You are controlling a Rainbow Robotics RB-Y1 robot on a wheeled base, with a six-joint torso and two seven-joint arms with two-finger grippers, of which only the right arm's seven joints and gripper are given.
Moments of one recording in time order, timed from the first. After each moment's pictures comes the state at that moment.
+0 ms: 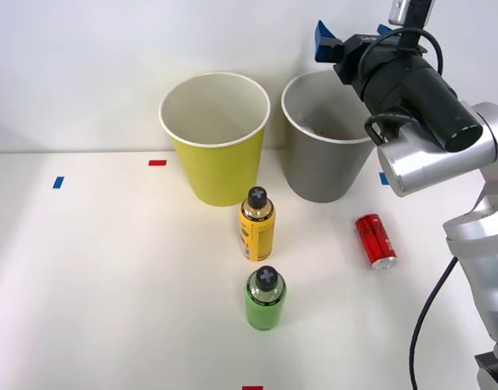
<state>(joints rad) -0.55 -0.34 0.14 -1.77 0.04 0.51 0.99</state>
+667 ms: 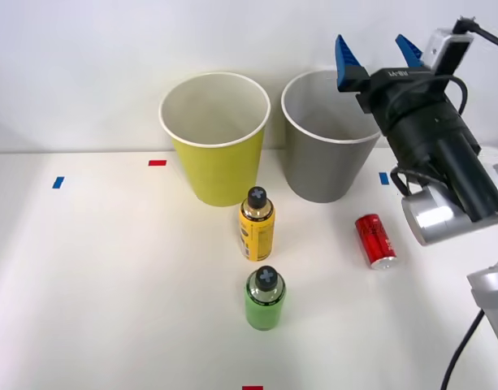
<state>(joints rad) -0.30 -0.38 0.10 -1.82 0.04 0.08 0.98</state>
